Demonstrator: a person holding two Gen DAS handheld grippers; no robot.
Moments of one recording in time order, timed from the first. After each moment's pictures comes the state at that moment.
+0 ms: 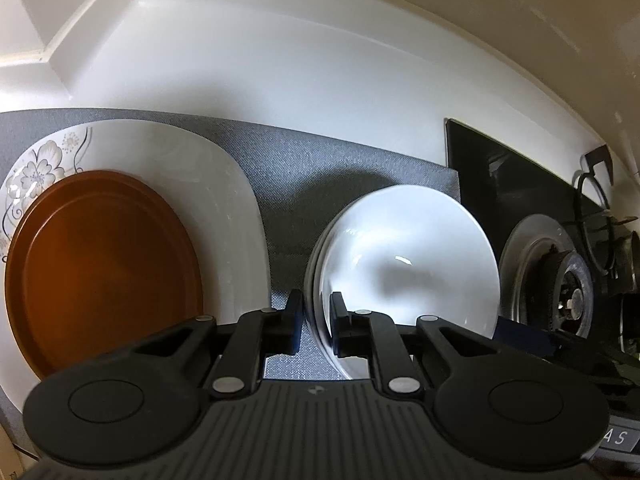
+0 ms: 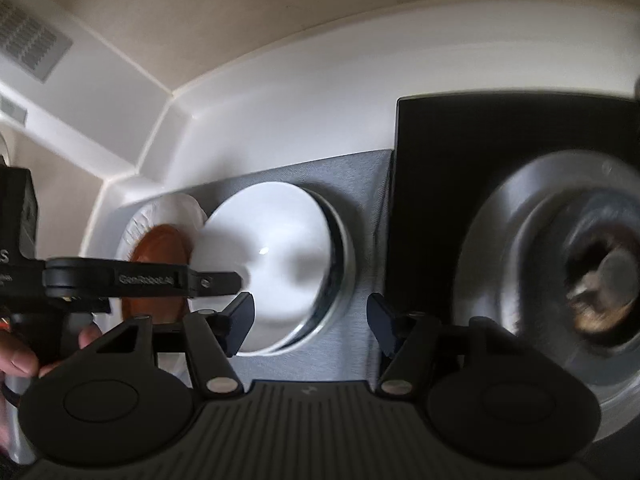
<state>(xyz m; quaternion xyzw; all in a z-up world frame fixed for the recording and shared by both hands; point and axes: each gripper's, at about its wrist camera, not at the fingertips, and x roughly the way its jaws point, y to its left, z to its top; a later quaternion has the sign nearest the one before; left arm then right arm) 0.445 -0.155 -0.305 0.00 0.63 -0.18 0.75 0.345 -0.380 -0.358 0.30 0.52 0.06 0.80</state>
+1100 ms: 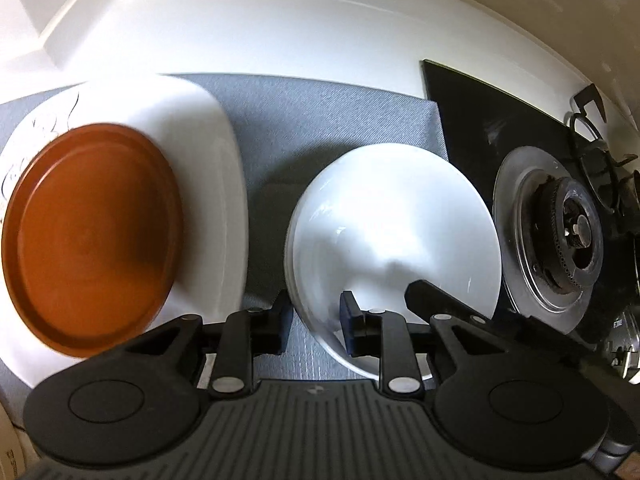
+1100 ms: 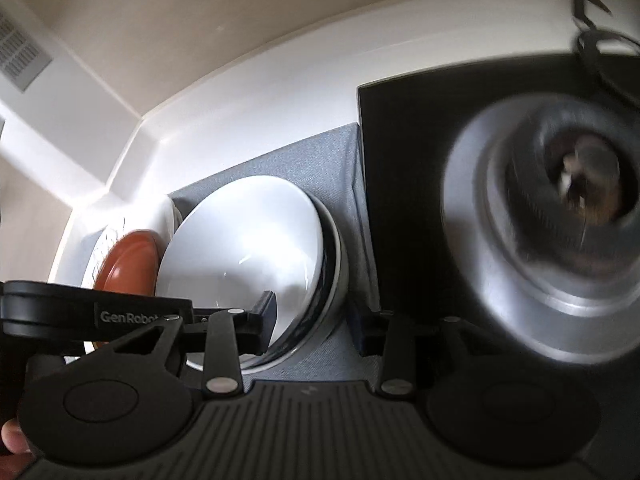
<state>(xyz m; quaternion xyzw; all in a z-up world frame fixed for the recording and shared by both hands) 0.401 -0.161 -0.314 0.04 0.63 -0.20 0.75 0.295 -0.340 -0.381 0.30 0.45 -0.04 0.84</state>
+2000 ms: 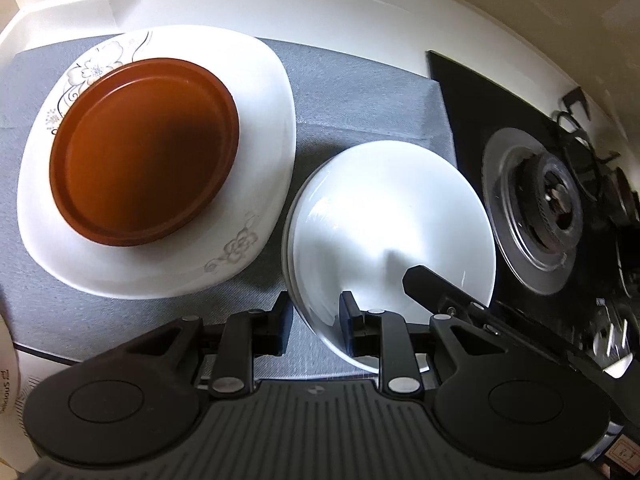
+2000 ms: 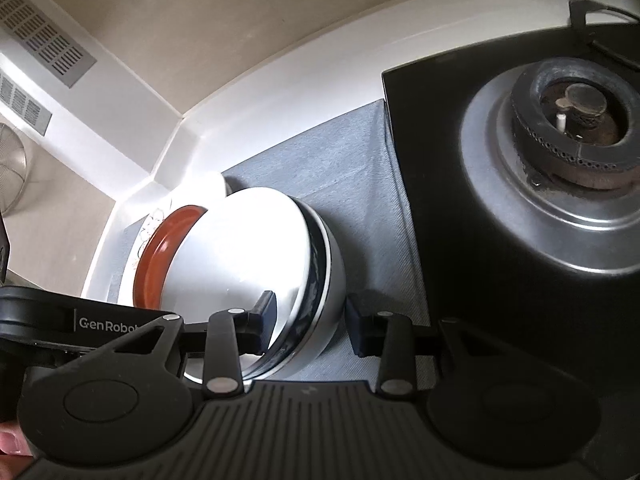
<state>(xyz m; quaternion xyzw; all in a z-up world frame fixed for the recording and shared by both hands) 0.352 -0.116 -0.298 0.00 0.63 -0.20 0.75 0.254 -0.312 -0.369 0.31 0.43 -0.01 0.85</state>
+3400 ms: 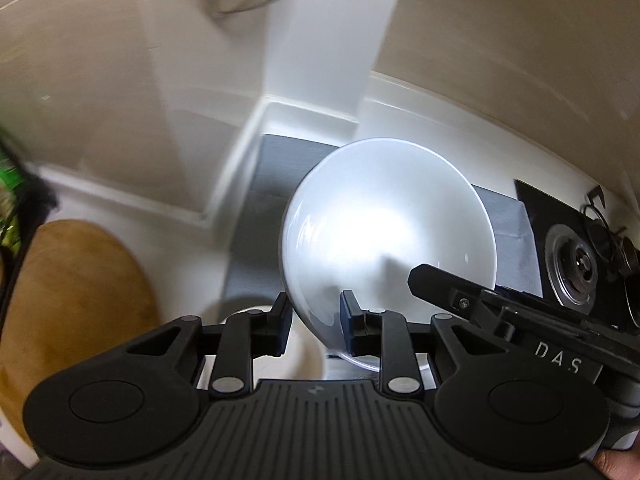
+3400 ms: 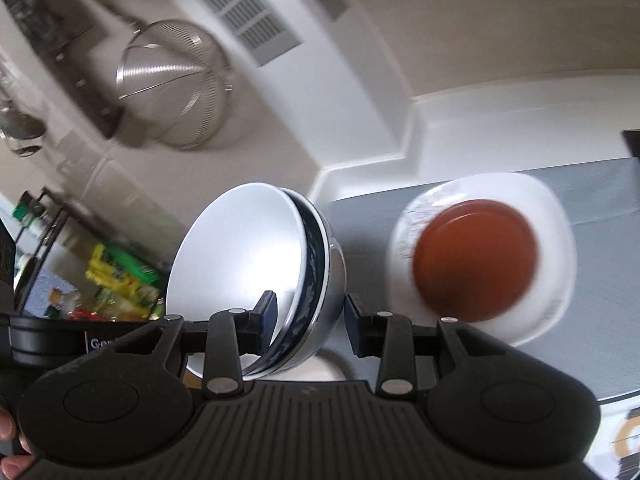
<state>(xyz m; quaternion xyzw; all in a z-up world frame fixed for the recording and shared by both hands) 0.357 0.166 -0.145 -0.01 0.54 -0.13 0.83 0.307 -0.064 -0.229 0.27 0.42 0.14 0.85</state>
